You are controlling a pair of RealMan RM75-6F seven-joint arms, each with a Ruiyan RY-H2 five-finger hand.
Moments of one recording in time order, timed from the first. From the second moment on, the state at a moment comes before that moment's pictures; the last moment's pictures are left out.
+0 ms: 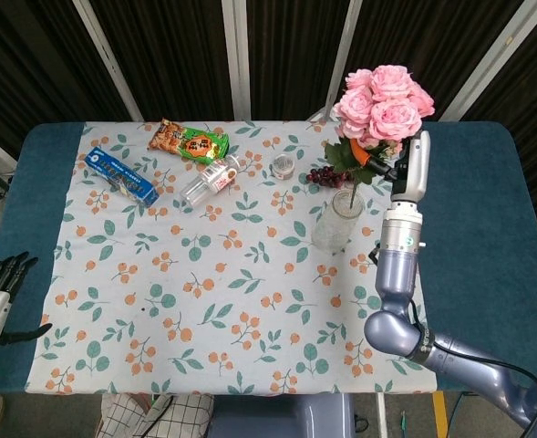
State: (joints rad) left arm -0.12 -1.05 0.00 -1.62 1.49 1.37 -0.06; right arm 0.79 -1.62 0.79 -1.55 -0.87 1.34 0.32
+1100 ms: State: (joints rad) left arm -0.13 -1.04 0.01 -1.63 1.49 1.36 -0.06; right arm 0.73 -1.70 0.67 -1.47 -0.87 1.31 0.31
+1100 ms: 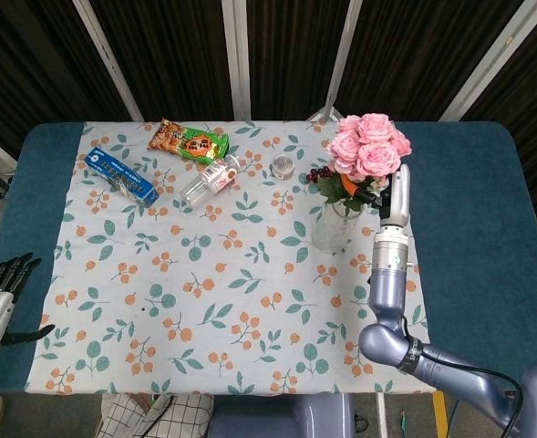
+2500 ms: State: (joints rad) left arm -0.13 -1.04 0.01 -1.64 1.49 1.36 -0.07; right arm 0.67 -1.72 0.62 -1.47 -0.88 1.27 0.28
